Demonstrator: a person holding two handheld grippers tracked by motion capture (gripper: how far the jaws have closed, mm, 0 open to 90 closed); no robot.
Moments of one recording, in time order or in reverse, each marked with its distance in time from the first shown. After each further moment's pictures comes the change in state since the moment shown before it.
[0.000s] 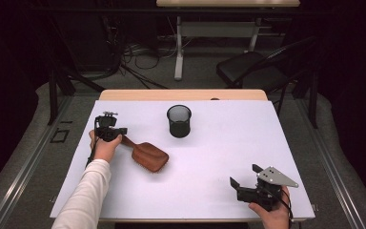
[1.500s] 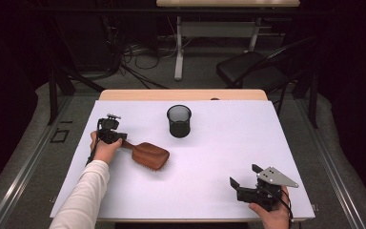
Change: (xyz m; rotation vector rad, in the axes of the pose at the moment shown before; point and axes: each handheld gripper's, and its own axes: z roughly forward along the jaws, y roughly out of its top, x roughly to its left) left arm 0.003 -0.006 0.010 0.115 0.019 0.056; right arm 0.001 0.000 -0.001 -0.002 0.002 0.002
